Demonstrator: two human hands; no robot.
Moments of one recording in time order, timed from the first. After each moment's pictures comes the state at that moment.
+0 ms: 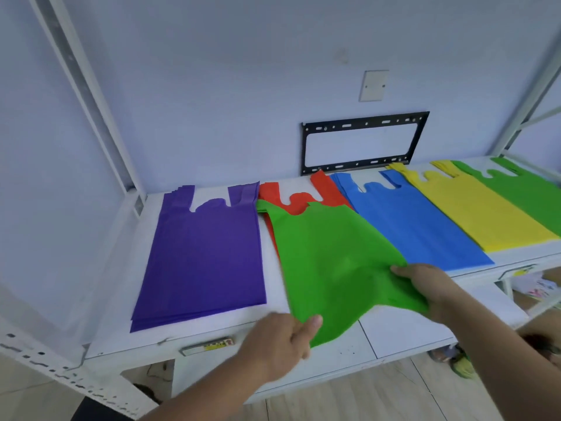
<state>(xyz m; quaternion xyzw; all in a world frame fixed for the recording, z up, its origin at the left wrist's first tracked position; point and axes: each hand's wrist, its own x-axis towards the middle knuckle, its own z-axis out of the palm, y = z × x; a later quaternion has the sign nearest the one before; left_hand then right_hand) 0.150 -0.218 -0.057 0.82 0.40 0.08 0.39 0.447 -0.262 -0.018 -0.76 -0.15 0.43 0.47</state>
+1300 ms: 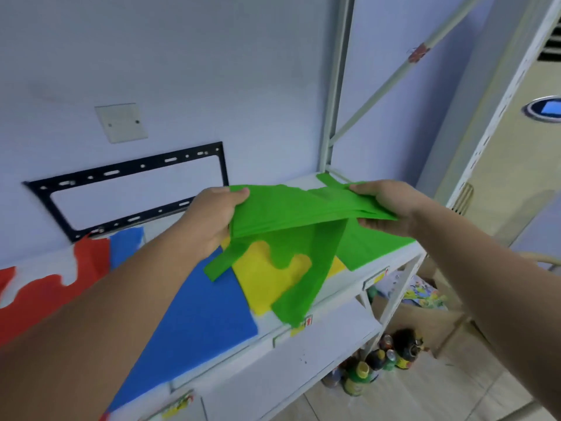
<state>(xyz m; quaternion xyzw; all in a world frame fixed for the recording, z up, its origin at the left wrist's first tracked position) 0.704 -0.155 0.114 0.59 0.36 0.30 0.66 0.948 -0.318 0.123 -0.68 -0.22 0.40 0.58</state>
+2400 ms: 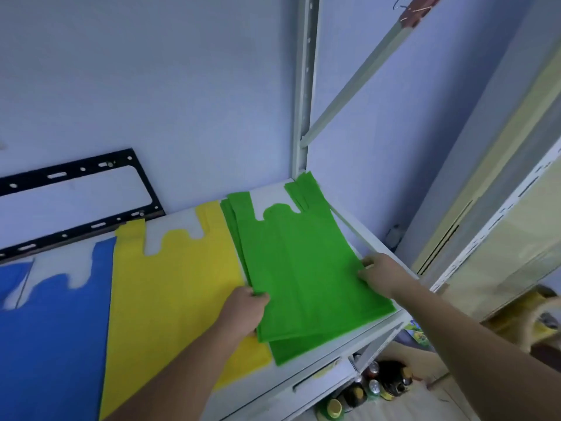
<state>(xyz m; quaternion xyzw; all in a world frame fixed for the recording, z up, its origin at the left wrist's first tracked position) 0.964 -0.166 -0.058 0.61 0.56 0.06 0.56 1.232 -0.280 -0.048 -0.89 -0.31 0.27 0.22</state>
